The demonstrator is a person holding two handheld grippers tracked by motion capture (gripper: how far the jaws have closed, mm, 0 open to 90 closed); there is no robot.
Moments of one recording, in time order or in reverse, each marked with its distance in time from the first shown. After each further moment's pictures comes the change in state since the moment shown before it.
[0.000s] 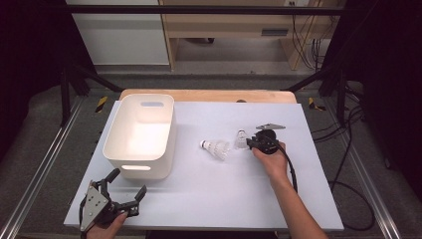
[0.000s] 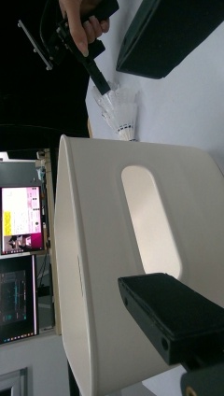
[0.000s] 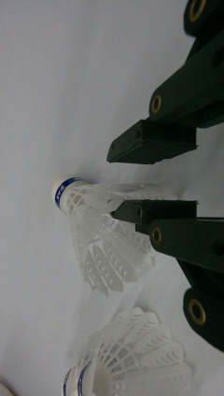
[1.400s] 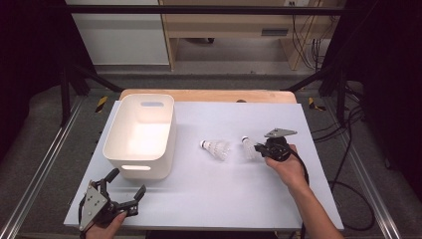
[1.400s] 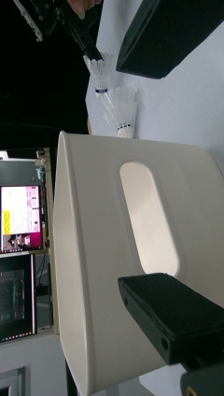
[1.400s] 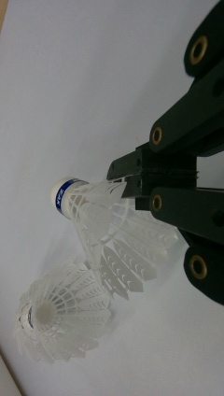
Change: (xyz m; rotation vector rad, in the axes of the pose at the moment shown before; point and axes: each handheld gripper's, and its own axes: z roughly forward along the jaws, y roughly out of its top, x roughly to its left) left arm 0.002 -0.001 -0.001 0.000 0.004 -0.009; right arm -0.014 -0.013 -0.043 -0.017 0.131 -0.185
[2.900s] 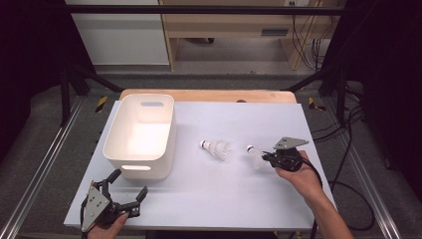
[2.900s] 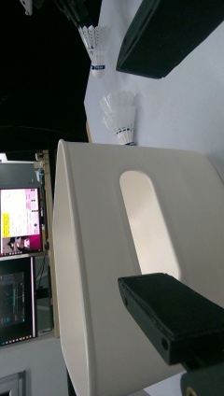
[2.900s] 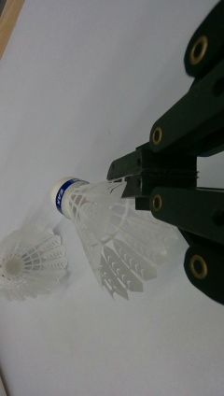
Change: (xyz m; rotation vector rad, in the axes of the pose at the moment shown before) left arm -0.005 0.000 0.001 0.004 -0.010 0.011; right arm 0.001 -0.019 -0.038 -0.008 0.073 -0.154
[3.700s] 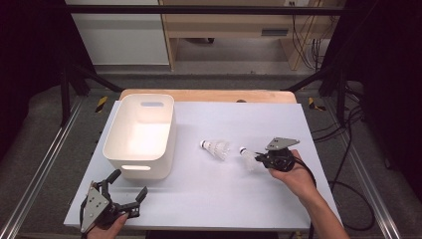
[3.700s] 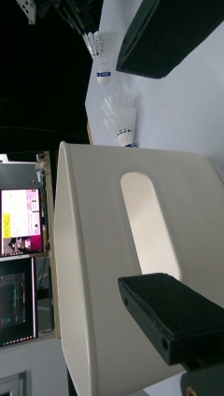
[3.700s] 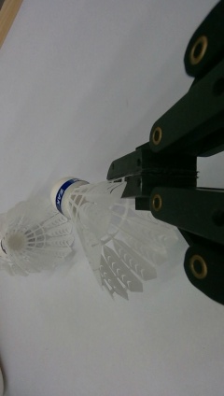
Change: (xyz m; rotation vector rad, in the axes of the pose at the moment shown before) left arm 0.000 0.001 -0.001 -0.004 -0.003 -0.003; right arm 0.014 0.009 0.013 0.007 0.046 -0.049
